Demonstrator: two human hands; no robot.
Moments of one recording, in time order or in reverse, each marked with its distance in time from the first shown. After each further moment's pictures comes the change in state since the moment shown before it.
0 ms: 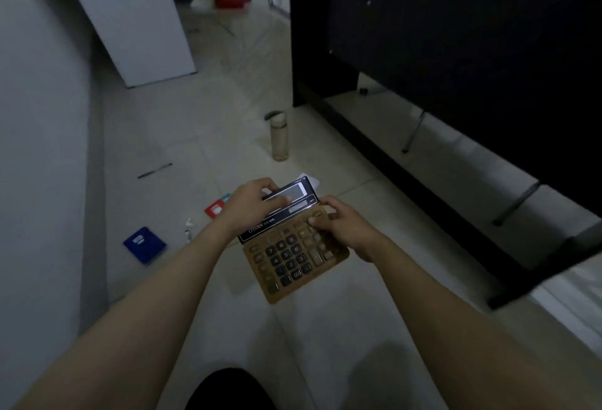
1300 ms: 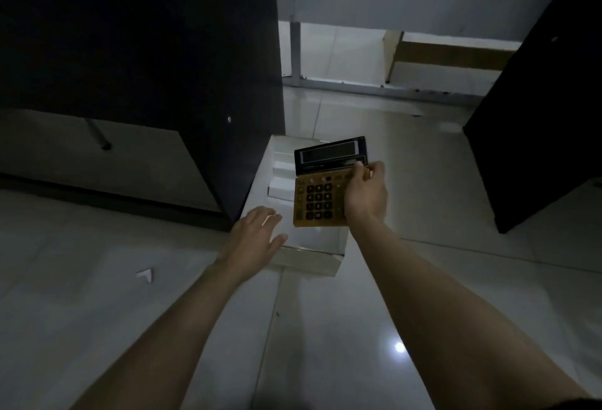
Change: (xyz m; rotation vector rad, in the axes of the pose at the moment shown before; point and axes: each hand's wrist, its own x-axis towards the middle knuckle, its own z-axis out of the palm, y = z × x) left_hand -0.011 0.237 0.506 0.635 -0.515 0.918; right_hand -0.249 0.315 -0.360 0.343 1.654 0.405
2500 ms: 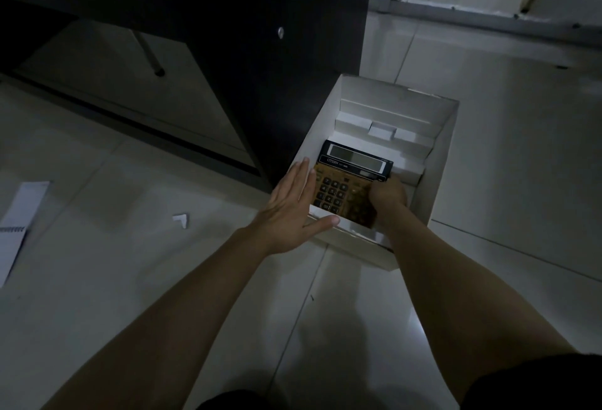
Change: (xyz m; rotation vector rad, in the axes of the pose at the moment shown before) left_hand 0.027 -0.033 0.043 -0.133 -0.258 -0.191; right_hand 0.075 0.121 0.149 -0.255 -0.406 0.205
